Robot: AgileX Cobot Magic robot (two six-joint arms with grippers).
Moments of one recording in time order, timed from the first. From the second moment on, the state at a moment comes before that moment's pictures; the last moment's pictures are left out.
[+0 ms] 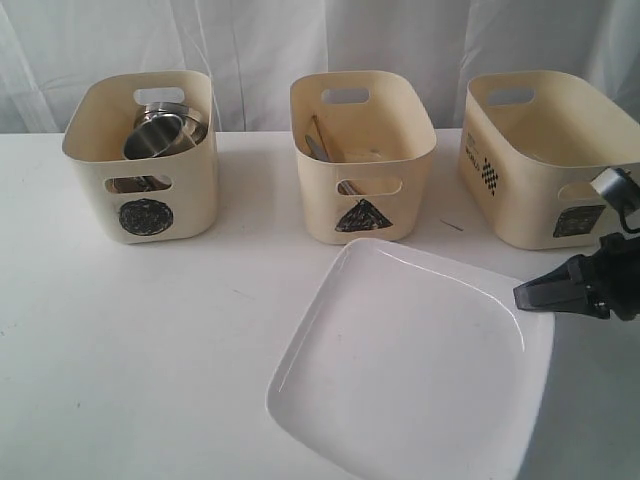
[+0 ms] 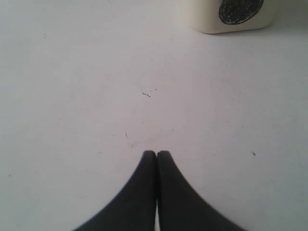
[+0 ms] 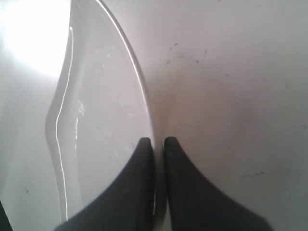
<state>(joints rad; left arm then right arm) 0.07 0.00 0.02 -0.12 0.47 0.16 -0.50 1.81 -0.83 1.15 1.09 -1.45</state>
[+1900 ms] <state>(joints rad) 0.07 0.00 0.02 -0.12 0.47 0.16 -0.77 1.72 -1.41 1.52 1.11 -1.06</state>
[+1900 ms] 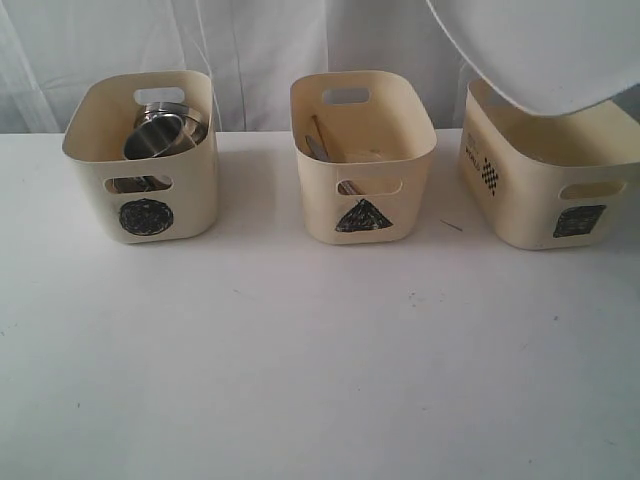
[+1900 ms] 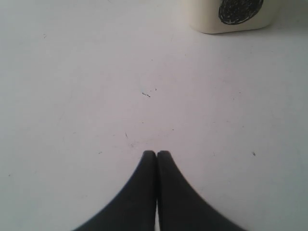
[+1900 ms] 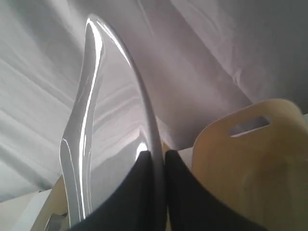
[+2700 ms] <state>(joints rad) 0.07 0.00 0.02 -0.12 0.47 0.16 -0.60 1.82 -1.45 1.41 0.50 -1.55</state>
